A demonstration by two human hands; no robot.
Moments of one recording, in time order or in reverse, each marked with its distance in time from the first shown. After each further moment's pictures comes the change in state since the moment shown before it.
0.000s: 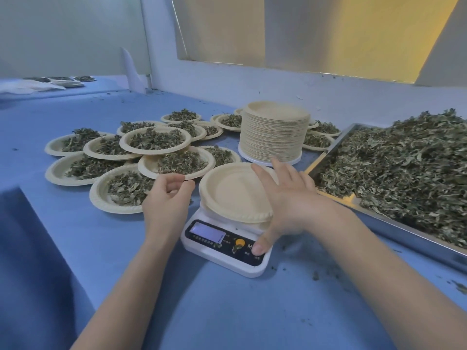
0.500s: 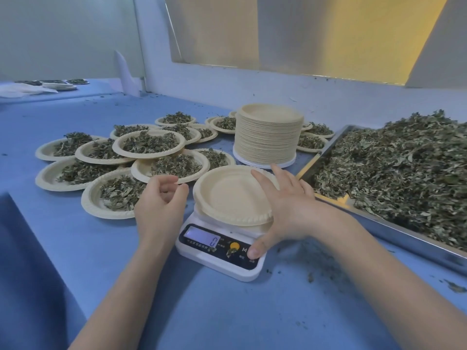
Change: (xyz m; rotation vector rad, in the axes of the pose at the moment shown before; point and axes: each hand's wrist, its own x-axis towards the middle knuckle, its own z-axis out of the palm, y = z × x) left_hand -0.003 0.002 0.001 0.081 0.051 0.118; right_hand -0.004 0.010 0.006 0.111 0.001 -0.040
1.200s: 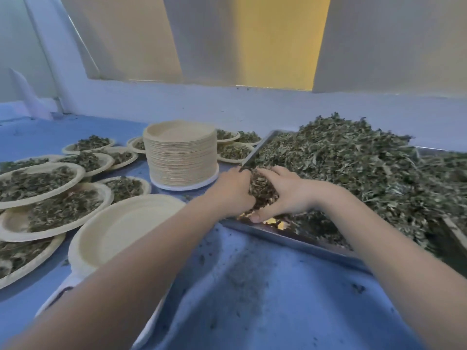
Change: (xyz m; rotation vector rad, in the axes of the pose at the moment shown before) left_hand -0.024 0.118 0.222 0.676 -0.925 0.674; right_hand -0.010 0.174 -0.038 0.189 0.007 0.182
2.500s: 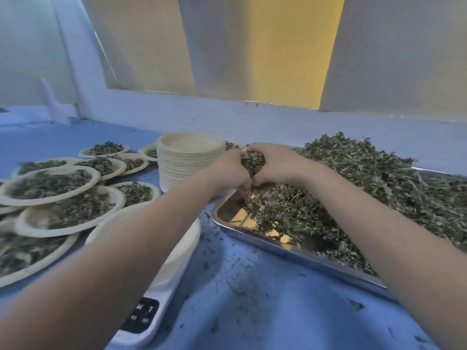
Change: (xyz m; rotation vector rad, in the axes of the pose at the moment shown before) left_hand -0.007 0.011 -0.061 -0.671 0.031 -0.230; right_hand 0.003 -0.047 -0.052 0.263 0.310 -0.217
